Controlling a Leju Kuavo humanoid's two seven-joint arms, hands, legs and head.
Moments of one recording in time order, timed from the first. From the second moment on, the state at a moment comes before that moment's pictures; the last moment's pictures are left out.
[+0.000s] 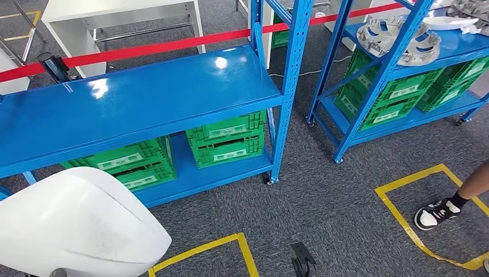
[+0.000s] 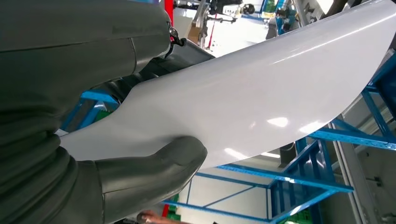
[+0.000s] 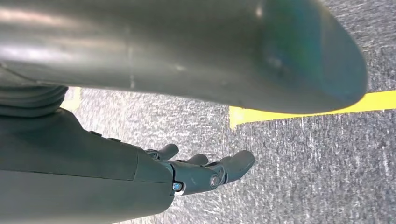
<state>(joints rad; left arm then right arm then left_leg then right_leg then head) 0.28 0.18 -0.32 -1.93 0.36 -0.23 -0.69 -0.05 0.13 -0.34 -0.16 0.39 -0.03 0.03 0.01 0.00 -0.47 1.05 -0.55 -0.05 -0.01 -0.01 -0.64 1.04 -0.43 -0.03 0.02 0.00</state>
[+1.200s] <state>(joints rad) 0.11 0.07 -0.21 -1.74 0.37 -0.42 -0.58 -0.05 0.14 -0.43 -0.17 0.35 -0.03 0.09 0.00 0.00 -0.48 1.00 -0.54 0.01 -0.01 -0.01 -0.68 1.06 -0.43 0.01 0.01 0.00</state>
